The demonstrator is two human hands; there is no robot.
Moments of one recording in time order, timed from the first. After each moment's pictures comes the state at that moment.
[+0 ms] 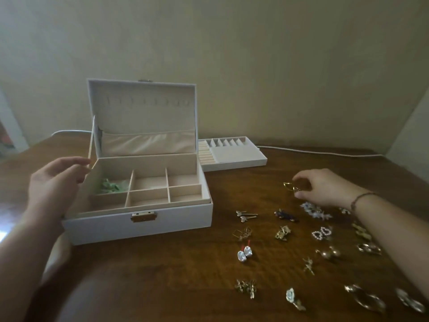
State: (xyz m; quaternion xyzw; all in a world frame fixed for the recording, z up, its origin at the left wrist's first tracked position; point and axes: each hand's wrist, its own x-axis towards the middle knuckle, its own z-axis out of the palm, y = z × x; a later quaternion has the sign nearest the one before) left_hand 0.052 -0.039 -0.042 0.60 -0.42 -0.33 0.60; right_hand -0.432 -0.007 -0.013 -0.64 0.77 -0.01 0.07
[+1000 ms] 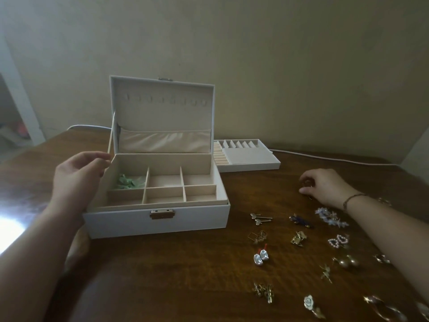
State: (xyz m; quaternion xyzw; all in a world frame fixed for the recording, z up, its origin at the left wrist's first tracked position) left_hand 0.043 -0.034 -0.034 0.58 -0.46 -0.30 0.61; right_hand -0.423 -0.039 -0.026 -0.62 0.78 -0.08 0.05
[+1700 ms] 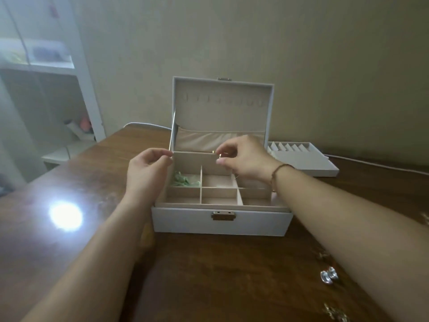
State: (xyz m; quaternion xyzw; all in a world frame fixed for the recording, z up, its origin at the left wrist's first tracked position) left_hand 0.050 -0.047 -0.040 0.58 -0.45 -0.28 0.62; right_hand -0.156 -0.098 0.001 -0.79 0.51 -0.29 0.18
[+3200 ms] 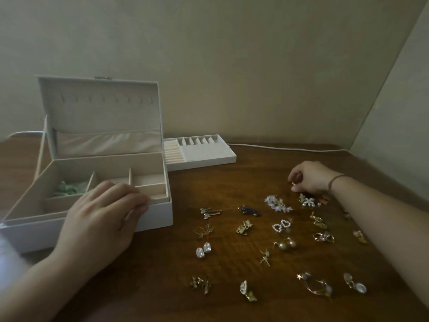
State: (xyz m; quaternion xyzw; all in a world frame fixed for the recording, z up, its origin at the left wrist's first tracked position) left_hand -0.061 0.016 -0.066 0.34 -0.82 0.17 0.42; right_hand -0.511 -0.013 -0.015 -0.60 0.80 -0.02 0.10
